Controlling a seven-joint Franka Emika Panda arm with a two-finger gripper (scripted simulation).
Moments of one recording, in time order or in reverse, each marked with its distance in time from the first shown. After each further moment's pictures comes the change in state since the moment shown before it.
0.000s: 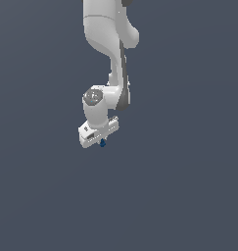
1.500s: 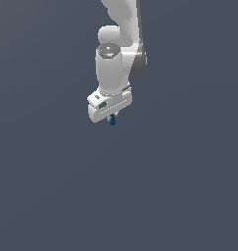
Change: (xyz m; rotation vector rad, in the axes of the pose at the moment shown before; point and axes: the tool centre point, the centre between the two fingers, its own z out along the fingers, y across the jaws) arm -0.003 -0.074 -0.129 -0.001 -0.001 -0.001
